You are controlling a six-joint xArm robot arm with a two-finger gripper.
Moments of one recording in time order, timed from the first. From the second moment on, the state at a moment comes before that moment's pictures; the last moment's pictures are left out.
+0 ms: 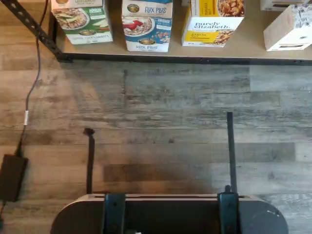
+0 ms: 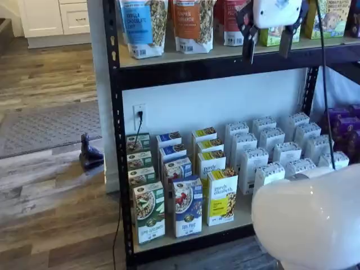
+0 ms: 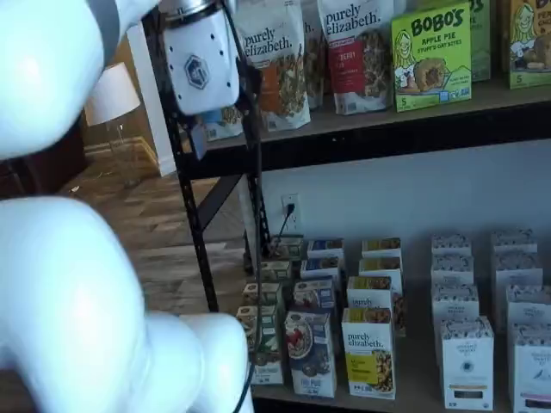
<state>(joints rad) 0.08 -0.89 -1.01 -0.02 1.83 0.08</state>
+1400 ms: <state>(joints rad) 0.05 -0.85 -0.56 0.02 1.35 0.06</state>
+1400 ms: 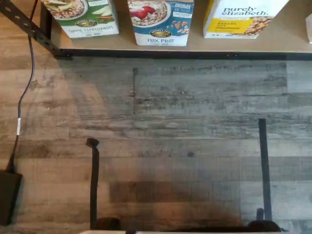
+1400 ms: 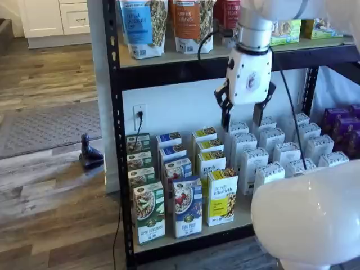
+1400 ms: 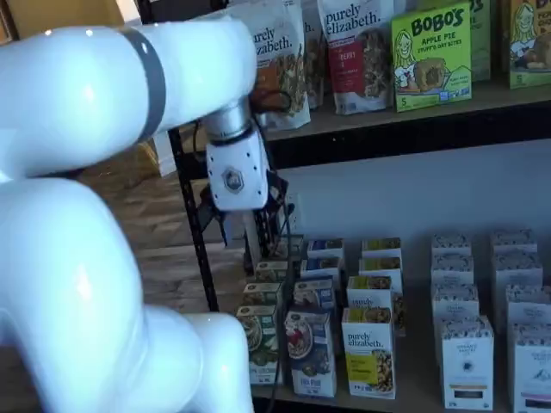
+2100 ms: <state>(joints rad) 0.12 -0.59 -0.42 0.00 0.97 0.13</state>
